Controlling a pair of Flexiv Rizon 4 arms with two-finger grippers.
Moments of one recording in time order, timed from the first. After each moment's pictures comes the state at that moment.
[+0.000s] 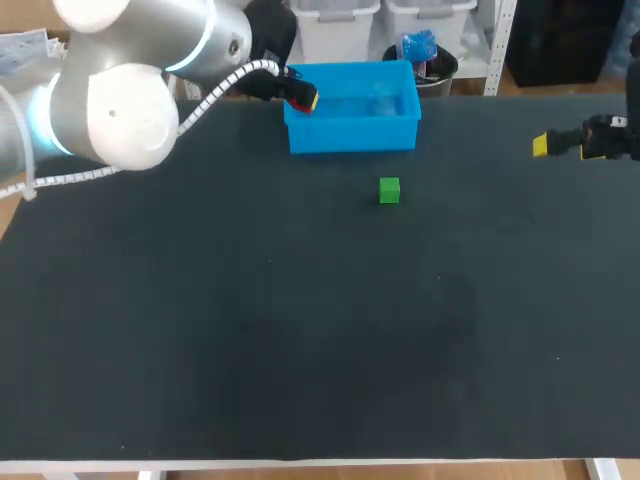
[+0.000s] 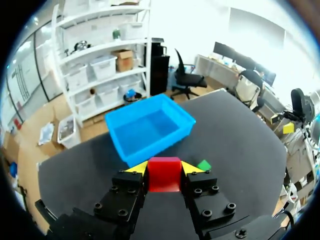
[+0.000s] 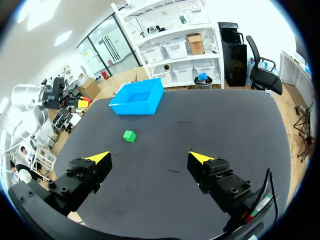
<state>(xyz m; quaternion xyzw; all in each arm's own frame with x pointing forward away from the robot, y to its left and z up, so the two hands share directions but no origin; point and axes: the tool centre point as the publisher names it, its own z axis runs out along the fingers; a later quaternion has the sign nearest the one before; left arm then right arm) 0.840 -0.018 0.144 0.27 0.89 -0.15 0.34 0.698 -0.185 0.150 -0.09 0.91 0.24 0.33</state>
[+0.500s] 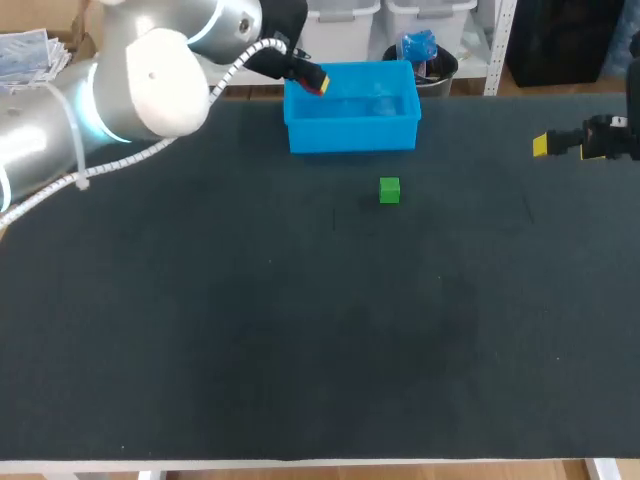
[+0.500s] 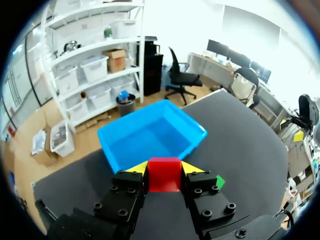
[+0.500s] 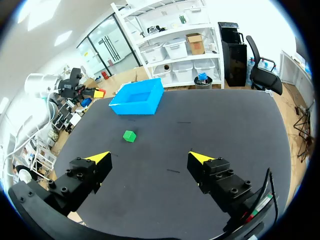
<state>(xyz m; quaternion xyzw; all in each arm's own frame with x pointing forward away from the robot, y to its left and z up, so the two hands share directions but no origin) 0.903 -0.034 0.122 0.30 0.88 -0.17 0.33 0.698 -0.185 0.150 -0.09 0.91 0.24 0.33</state>
